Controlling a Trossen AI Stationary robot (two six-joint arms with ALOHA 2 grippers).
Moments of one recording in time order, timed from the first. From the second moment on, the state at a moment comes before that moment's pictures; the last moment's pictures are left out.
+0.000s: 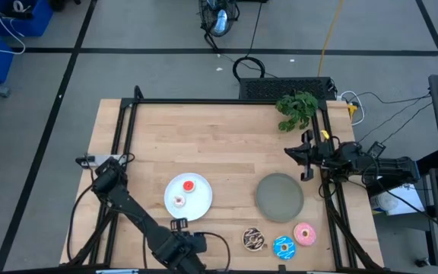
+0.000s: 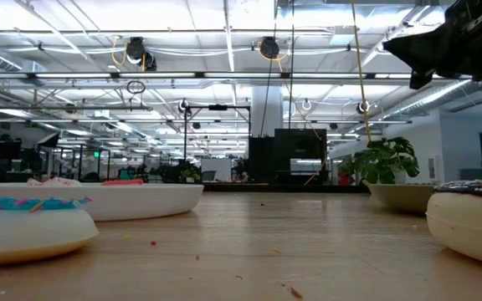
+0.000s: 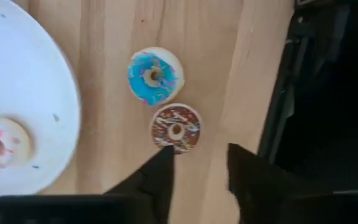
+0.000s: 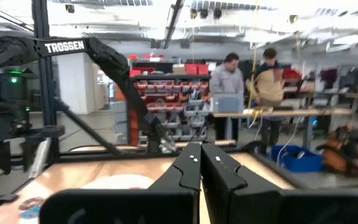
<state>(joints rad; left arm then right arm) -0.72 2.16 1.97 -1.28 -0.05 -0.91 -0.06 0.06 0.01 0.27 0.06 0.01</state>
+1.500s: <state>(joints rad) -0.70 2.29 1.86 -1.23 0.00 -0.87 -0.06 0.06 0.01 0.31 0.00 -0.02</state>
